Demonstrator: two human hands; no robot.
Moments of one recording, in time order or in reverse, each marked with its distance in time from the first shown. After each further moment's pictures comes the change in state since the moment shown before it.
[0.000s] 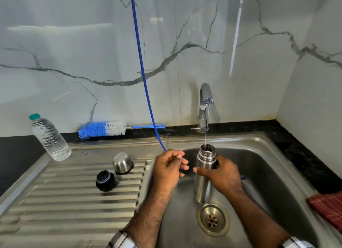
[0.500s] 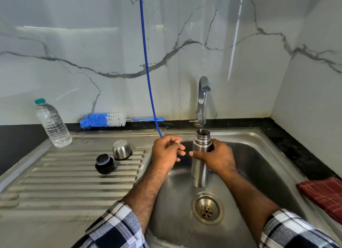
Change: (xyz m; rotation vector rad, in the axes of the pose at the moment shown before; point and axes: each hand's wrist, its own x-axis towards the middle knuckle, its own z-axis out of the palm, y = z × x) left_hand 0.003 0.005 0.001 0.027 0.014 0.059; right_hand 0.002 -0.017 -0.007 -0.040 0.051 -0.125
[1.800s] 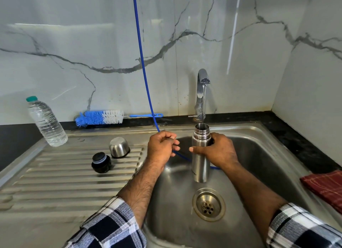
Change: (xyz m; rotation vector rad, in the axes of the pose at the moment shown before) left_hand 0.023 -0.014 -0.005 0.046 0.034 -0.061; right_hand 0.012 0.004 0.000 -0.049 -0.033 -0.034
